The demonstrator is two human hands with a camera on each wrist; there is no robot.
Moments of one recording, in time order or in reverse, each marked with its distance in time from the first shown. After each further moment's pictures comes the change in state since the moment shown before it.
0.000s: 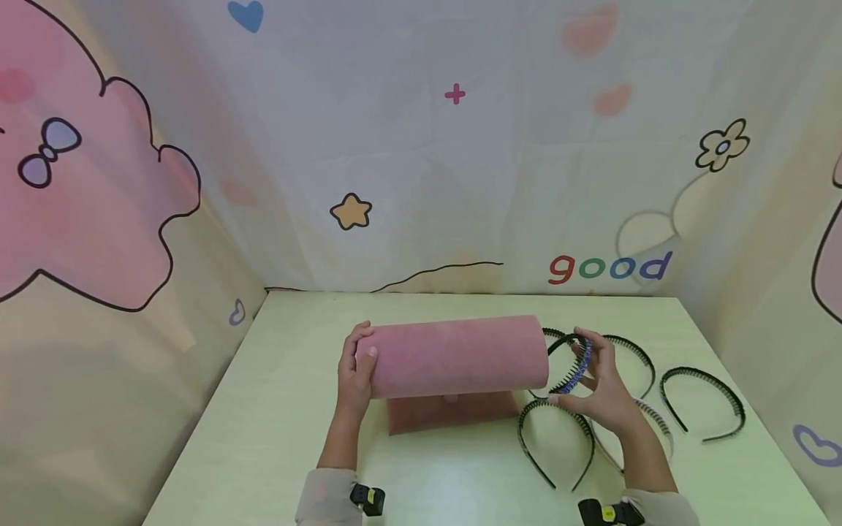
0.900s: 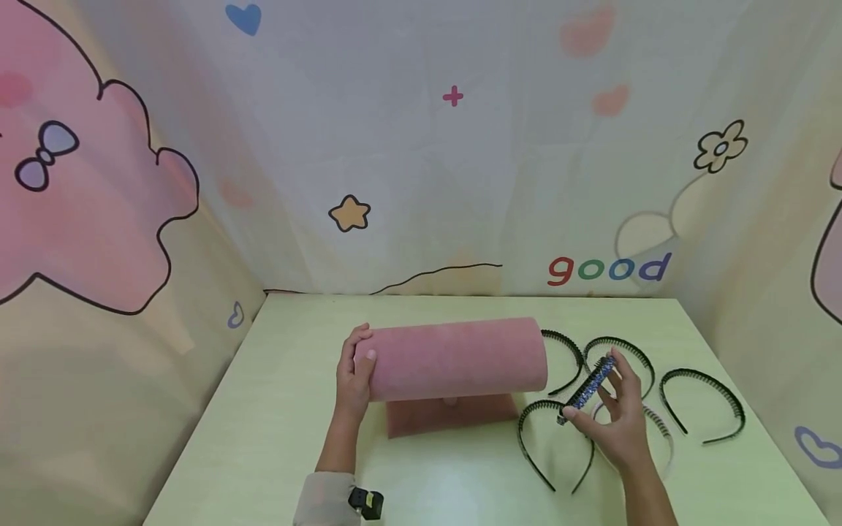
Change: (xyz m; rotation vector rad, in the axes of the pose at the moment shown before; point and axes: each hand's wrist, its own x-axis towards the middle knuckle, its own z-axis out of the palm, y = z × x) left_hand 0.001 -0.001 0.000 0.012 0.001 0.016; right_hand -0.038 -0.014 0.014 0.017 0.353 0.033
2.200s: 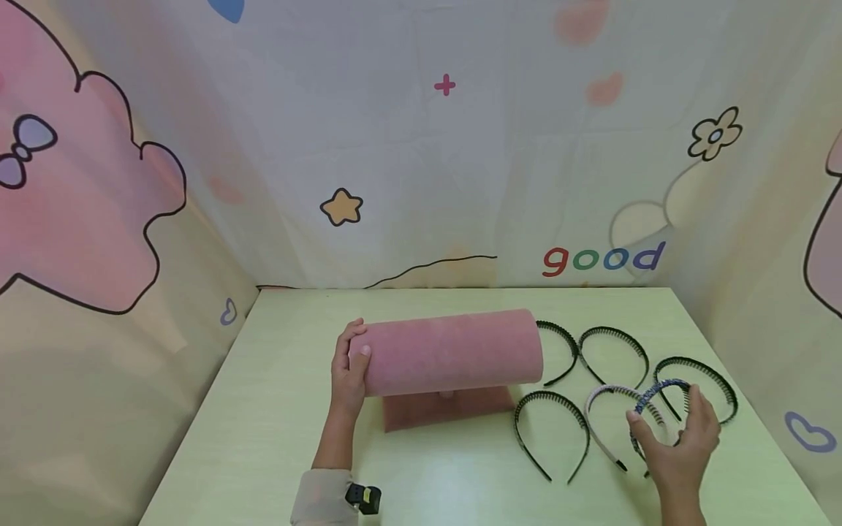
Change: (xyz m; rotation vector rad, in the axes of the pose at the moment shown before) left_hand 0.000 -0.017 -0.004 -0.024 -0.014 -0.034; right_hand -0.038 0.056 -0.058 -0.350 0.511 0.167
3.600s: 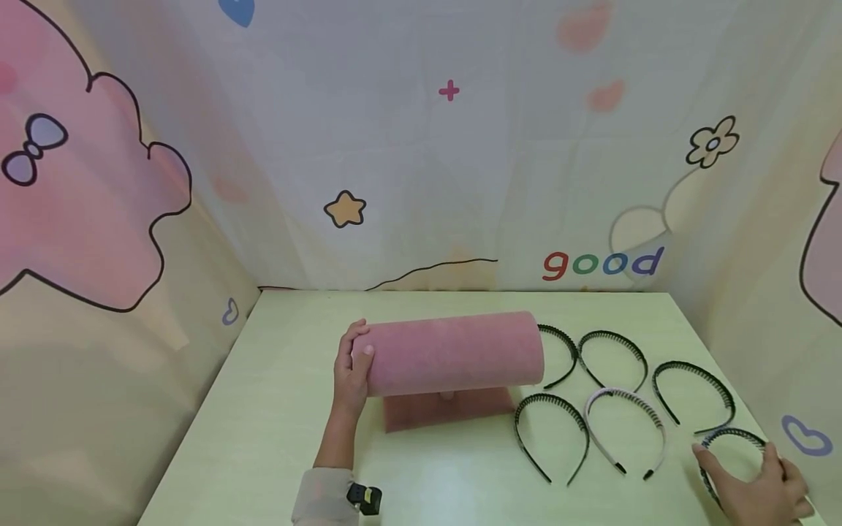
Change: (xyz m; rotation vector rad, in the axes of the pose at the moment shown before) left_hand -0.001 0.015 0.005 0.027 0.013 0.004; right_hand 0.031 0.068 -0.077 -0.632 -0.197 0.529
